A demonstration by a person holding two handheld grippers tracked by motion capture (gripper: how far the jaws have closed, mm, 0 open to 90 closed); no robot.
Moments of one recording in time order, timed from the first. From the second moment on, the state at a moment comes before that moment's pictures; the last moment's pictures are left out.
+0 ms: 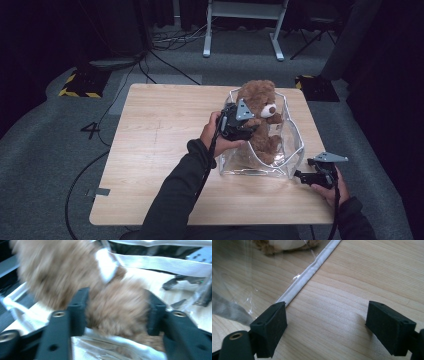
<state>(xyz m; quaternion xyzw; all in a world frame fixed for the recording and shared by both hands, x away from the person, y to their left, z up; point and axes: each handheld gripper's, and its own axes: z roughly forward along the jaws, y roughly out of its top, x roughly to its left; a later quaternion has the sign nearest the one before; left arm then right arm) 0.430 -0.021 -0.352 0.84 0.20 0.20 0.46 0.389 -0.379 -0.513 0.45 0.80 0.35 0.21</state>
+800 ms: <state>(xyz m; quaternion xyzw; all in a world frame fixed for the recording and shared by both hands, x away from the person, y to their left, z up) 0.422 -0.010 -0.338 0.84 0.19 0.20 0.47 0.389 -0.379 -0.513 0.45 0.80 0.35 0.20</state>
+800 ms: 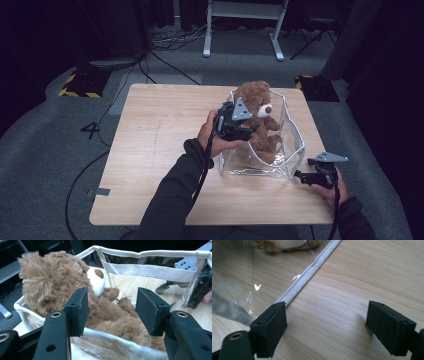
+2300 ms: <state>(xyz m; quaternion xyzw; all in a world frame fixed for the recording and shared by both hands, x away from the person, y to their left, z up) 0.418 0.010 -0.323 0.82 0.25 0.23 0.46 0.389 -0.379 -0.513 0.45 0.80 0.35 0.20</state>
